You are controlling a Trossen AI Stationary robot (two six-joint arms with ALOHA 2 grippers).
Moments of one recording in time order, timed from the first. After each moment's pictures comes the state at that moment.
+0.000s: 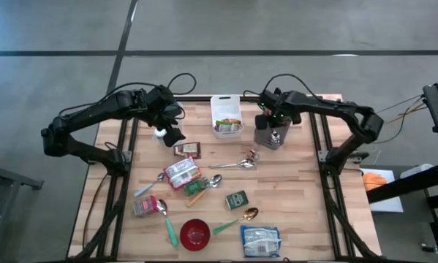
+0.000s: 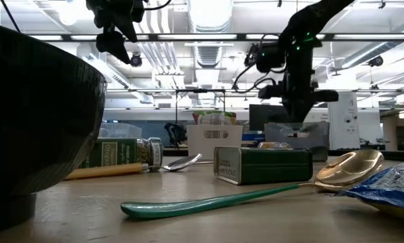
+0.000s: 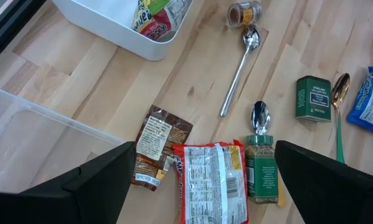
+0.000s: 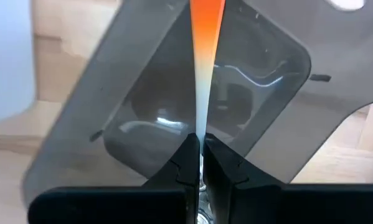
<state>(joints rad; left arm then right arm) 0.39 1.26 1.30 -1.08 0.16 -0.19 -0.57 1.60 1.11 -0.94 0.11 0.86</state>
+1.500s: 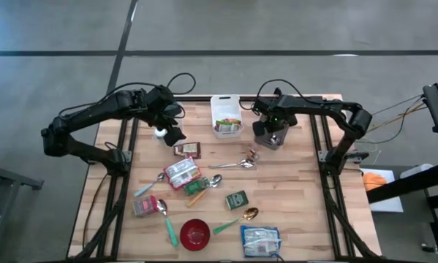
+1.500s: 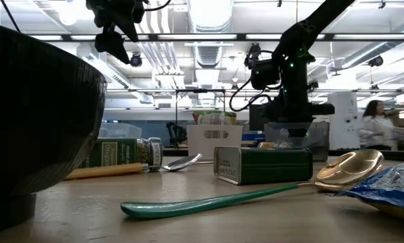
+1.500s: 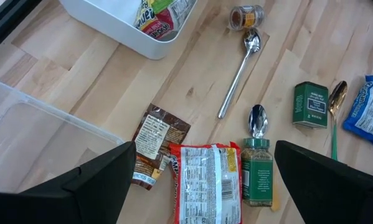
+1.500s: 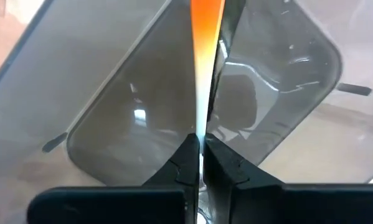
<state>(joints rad) 0.39 1.26 1.30 -1.07 0.16 -0.24 -0.57 1.71 1.09 -0.88 0.11 0.76</state>
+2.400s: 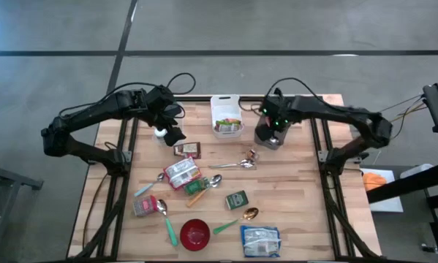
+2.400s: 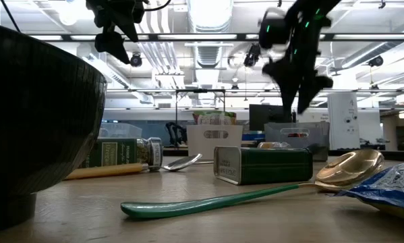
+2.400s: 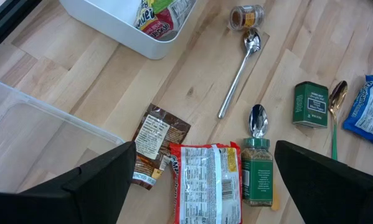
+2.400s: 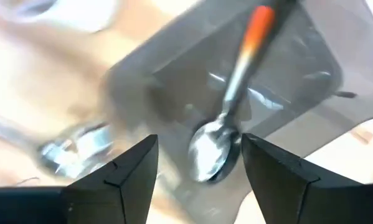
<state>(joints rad) 0.39 1.26 1.30 -1.07 0.16 -0.24 -0.42 1.45 1.12 -0.98 0.07 0.61</state>
